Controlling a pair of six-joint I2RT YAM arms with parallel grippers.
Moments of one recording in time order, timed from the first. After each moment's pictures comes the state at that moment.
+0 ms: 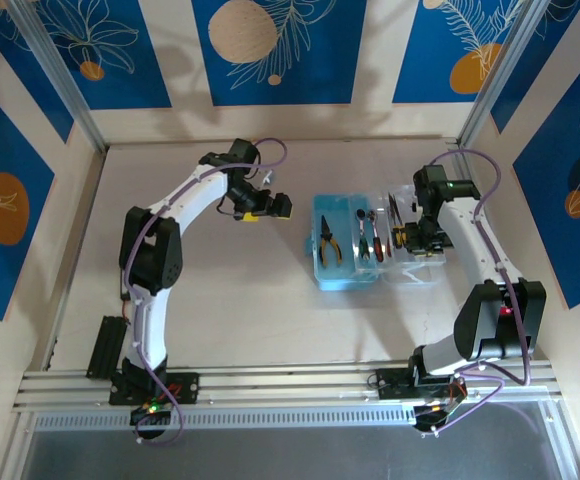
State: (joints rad) left arm -0.43 2.13 1.85 -0.97 0.46 -0.23; right arm 0.03 1.46 1.28 -1.28 0.18 0.06
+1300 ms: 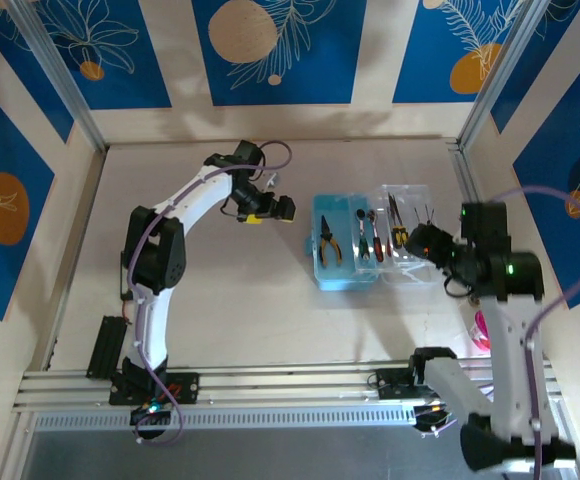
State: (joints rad) left arm -0.46 2.15 1.86 -0.97 0.46 -0.23; right arm -0.01 0.84 1.20 -1.33 -0.03 0.59
